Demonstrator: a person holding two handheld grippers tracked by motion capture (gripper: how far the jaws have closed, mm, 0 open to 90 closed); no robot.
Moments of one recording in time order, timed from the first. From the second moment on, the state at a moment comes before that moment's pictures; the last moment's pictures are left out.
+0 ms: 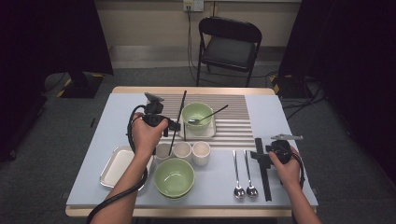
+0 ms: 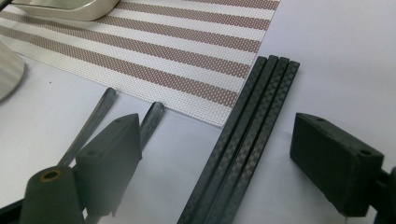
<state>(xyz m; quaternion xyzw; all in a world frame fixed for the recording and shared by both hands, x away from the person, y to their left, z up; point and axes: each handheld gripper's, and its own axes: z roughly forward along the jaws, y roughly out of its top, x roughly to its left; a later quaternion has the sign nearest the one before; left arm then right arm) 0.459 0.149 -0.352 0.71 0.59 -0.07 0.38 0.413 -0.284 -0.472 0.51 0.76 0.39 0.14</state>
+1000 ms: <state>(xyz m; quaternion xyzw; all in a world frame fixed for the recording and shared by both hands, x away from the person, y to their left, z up) 0.479 0.153 -0.366 0.69 0.61 -0.07 0.38 0.408 -0.281 -0.478 0.49 0.76 0.38 0.17</state>
